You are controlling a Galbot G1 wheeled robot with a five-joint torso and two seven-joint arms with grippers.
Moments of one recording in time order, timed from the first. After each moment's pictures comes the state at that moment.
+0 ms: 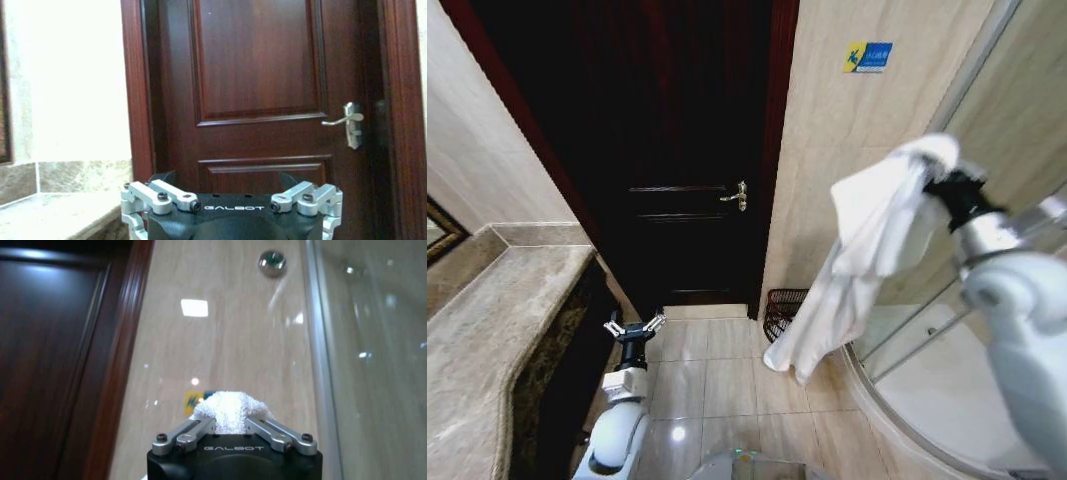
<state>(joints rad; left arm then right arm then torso) 1.66 -1.37 -0.60 -2.12 -0.09 -0.18 -0.31 -0.66 0.71 0.67 2.09 0.90 -0.34 0.24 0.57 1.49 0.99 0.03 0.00</state>
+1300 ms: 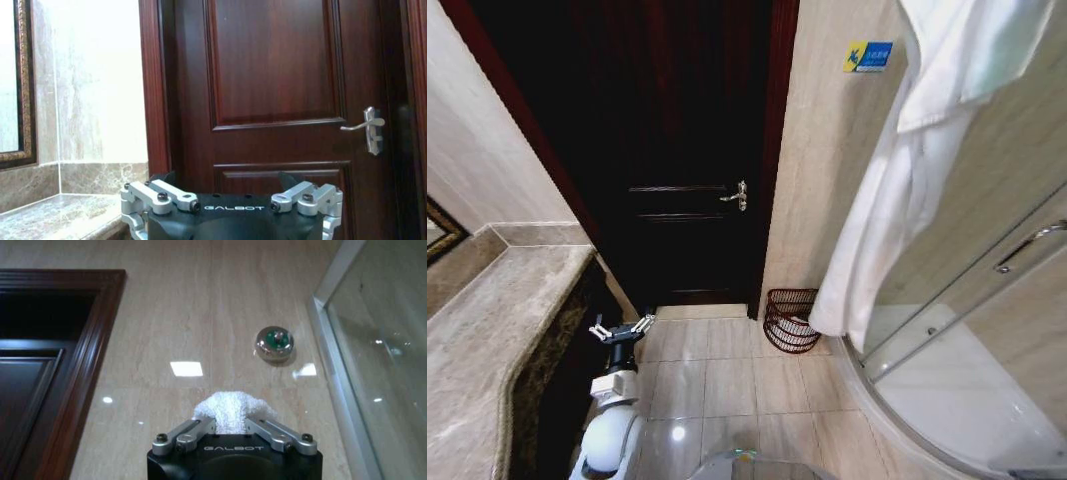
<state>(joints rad) 1.67 -1.42 -0.63 -2.12 -0.07 -0.19 -0.31 0.56 0.86 -0.01 1.24 0.94 -0.34 0.11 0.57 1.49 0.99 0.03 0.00</state>
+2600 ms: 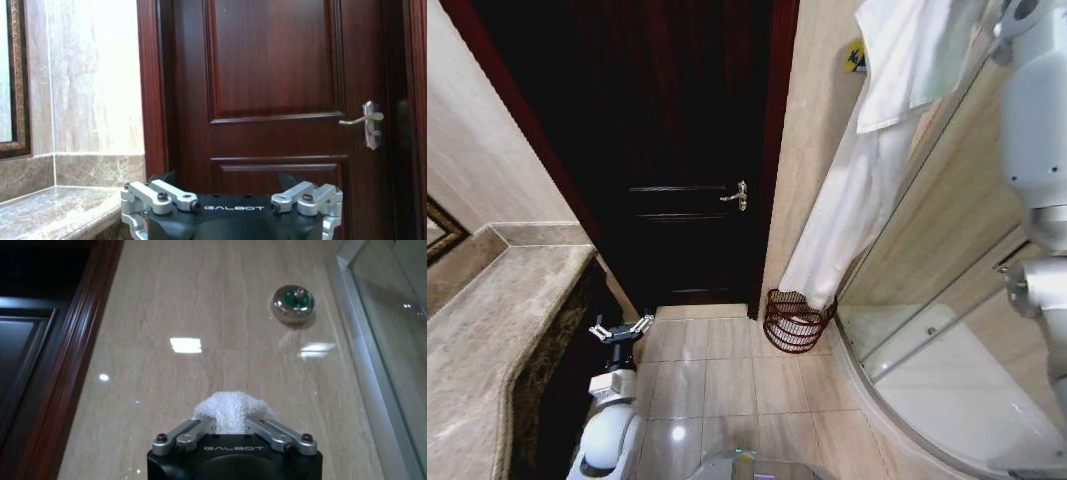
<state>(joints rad) 1.64 -1.40 -0.63 -2.09 -0.10 -0.19 -0.30 0.53 0.98 0.01 1.14 0.80 -0.34 0.10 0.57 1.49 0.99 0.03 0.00</state>
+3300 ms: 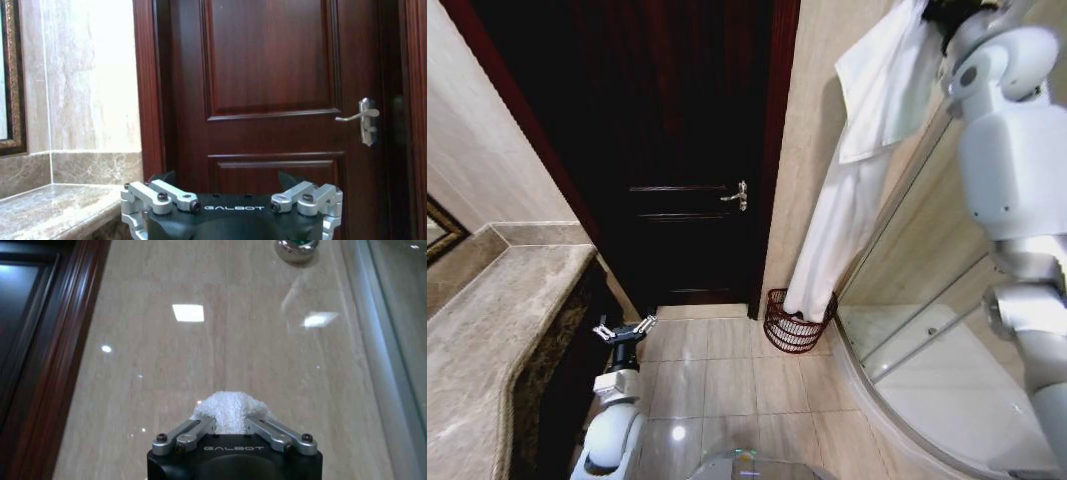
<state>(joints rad) 1.64 -1.41 -0.61 -2.08 -0.09 -0.19 -0.30 0.29 0.95 0.08 1.27 0.78 -0.33 0.12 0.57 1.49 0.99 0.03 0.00</state>
